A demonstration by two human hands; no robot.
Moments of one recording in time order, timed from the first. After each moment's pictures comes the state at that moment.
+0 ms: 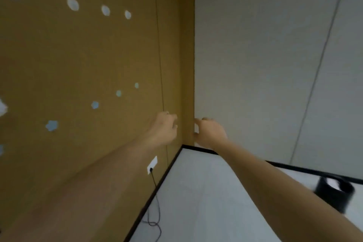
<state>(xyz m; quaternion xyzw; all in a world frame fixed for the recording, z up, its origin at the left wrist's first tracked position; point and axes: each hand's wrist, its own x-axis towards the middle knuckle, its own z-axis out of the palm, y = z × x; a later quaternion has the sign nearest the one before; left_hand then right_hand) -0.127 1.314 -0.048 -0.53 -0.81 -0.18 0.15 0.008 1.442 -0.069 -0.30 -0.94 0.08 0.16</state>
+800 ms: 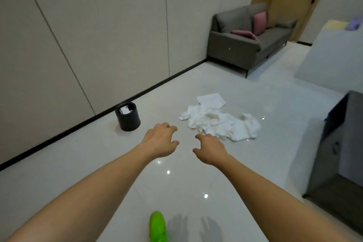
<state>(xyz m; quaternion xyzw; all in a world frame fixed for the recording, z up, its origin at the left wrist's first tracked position) 0.564 1.693 -0.253 -0.90 -0.43 0.00 -0.11 0.733 1.598 -0.277 -0.81 -0.55 0.20 0.06</state>
